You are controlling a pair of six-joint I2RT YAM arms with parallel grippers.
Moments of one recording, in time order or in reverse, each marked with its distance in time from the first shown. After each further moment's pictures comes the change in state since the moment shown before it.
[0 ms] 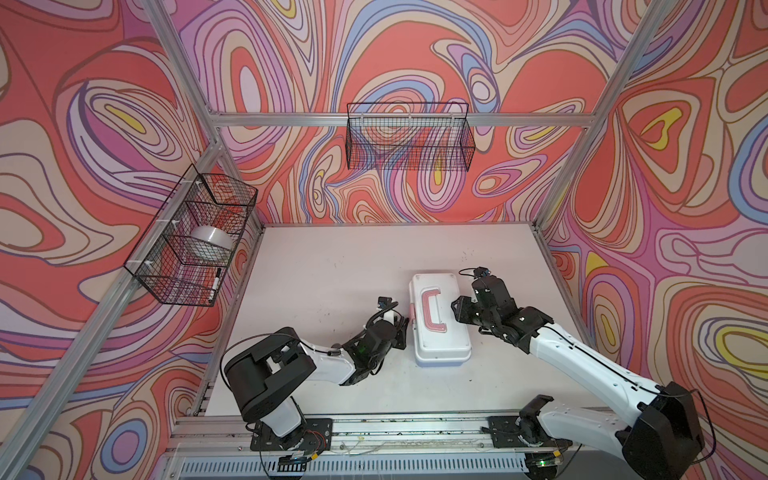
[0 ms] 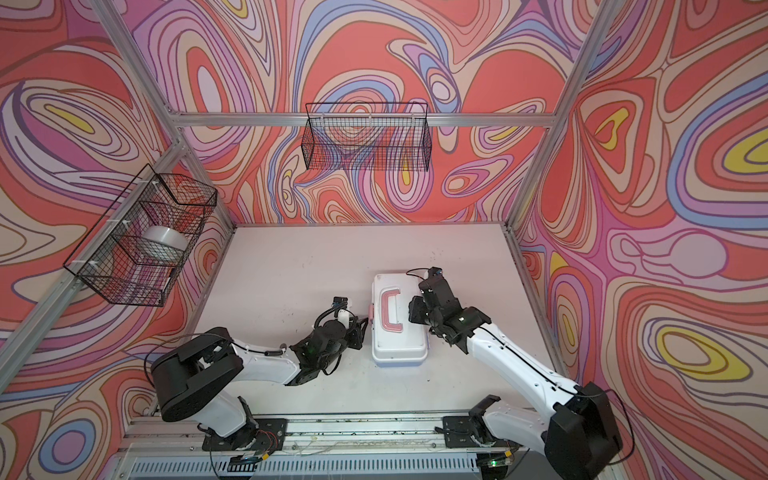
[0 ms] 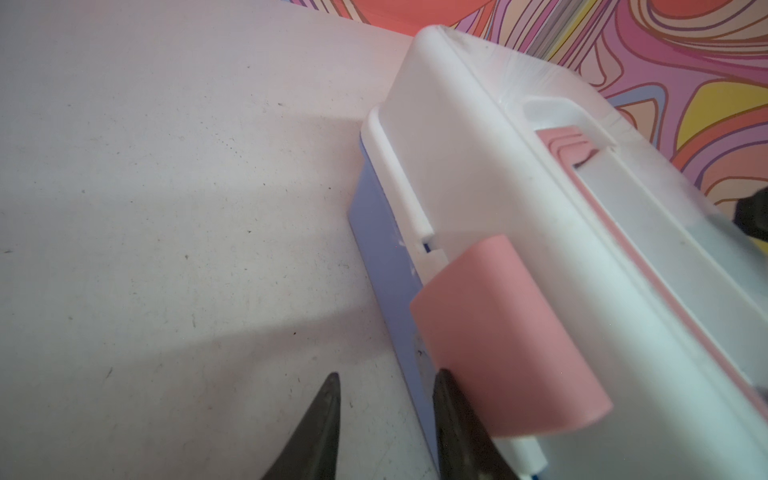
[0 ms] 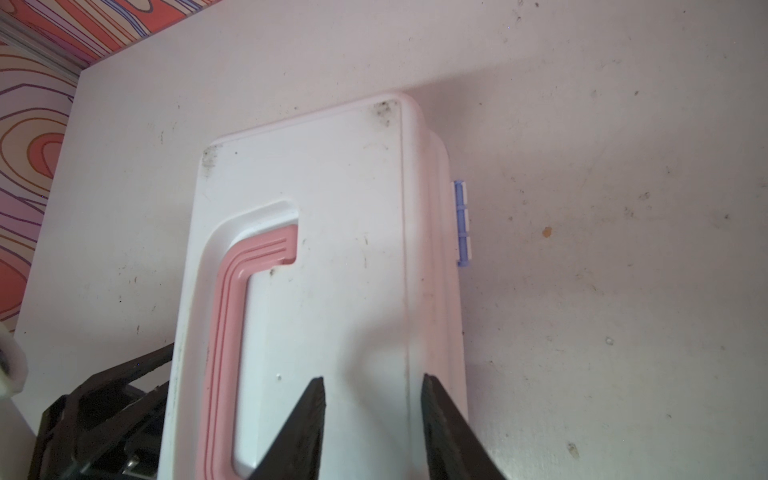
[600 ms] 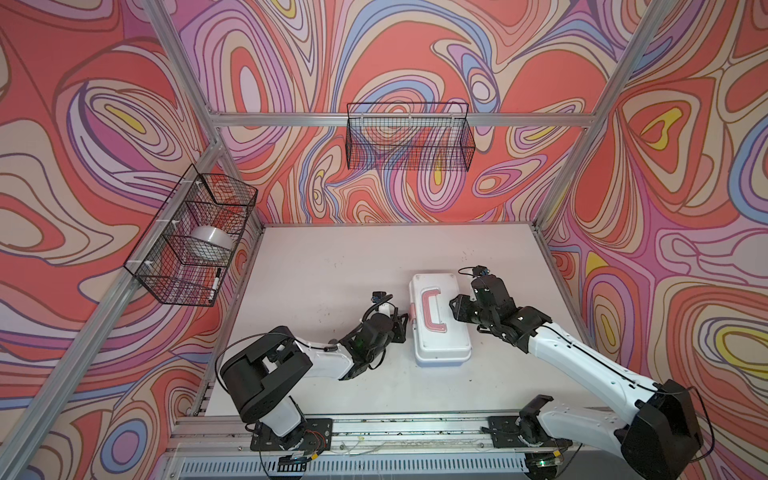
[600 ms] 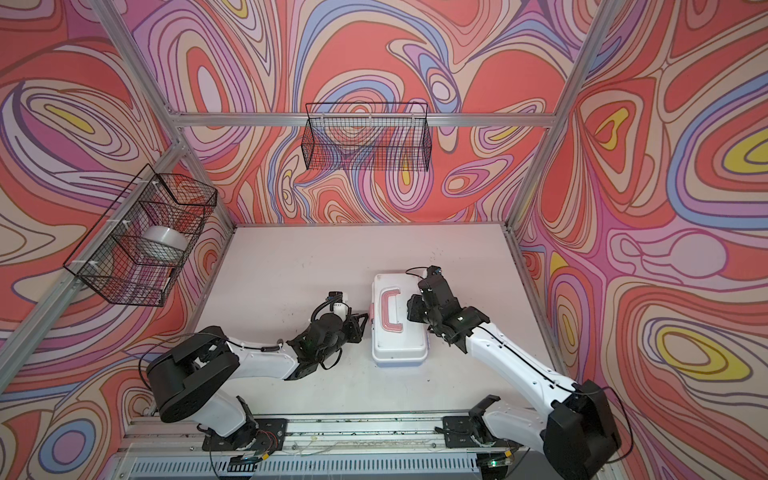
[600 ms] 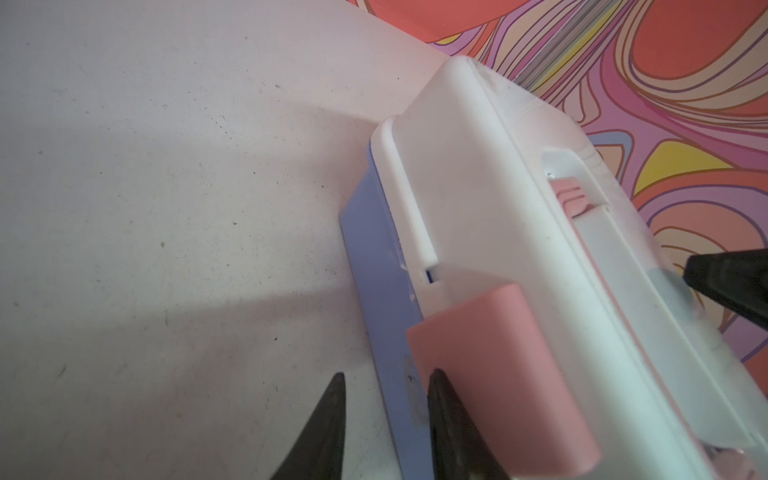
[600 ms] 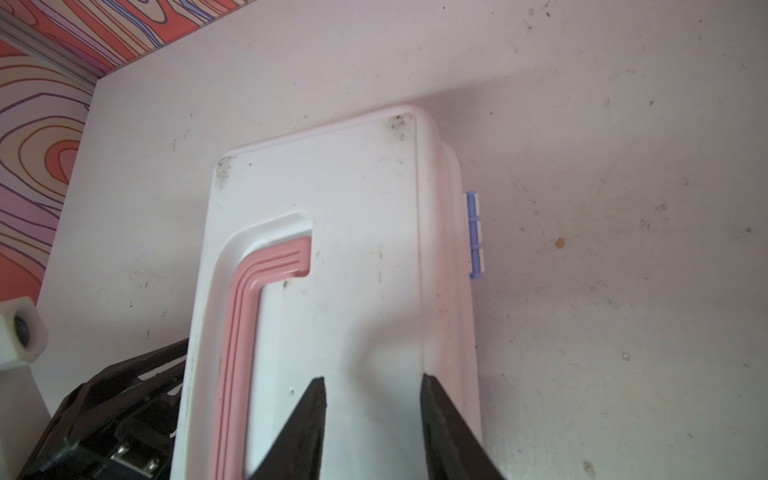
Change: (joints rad) left arm 0.054 -0.015 0.010 -0.013 0.114 -0.154; right arm 0.000 0.011 -0.002 0.035 -0.008 0.000
